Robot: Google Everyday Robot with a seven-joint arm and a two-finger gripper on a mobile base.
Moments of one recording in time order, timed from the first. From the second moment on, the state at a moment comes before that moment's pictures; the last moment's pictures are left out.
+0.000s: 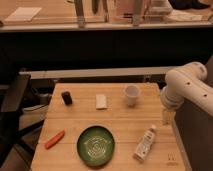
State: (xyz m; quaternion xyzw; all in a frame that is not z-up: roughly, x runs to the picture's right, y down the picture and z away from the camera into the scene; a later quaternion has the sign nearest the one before) arm 0.283 0.105 0.685 -0.28 0.02 0.02 0.96
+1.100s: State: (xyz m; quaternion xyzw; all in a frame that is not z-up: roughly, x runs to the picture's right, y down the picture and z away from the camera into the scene) arm 0.167 0.072 0.708 -0.25 -0.02 -0.11 0.96
